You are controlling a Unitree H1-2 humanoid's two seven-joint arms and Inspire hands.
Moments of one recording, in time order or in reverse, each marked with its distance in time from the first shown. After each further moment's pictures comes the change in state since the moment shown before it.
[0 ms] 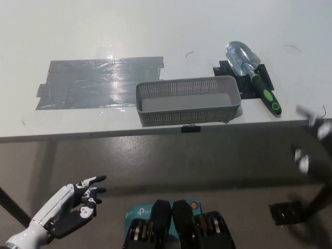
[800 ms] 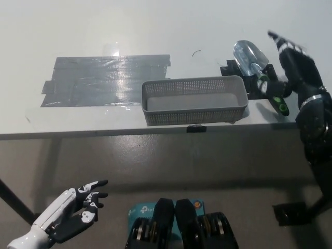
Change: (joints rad) left_arm 0.011 -0.001 -0.004 -0.006 0.000 0.001 -0.009; right_arm -0.451 0.167 0.152 0.554 -0.297 0.217 -0.027
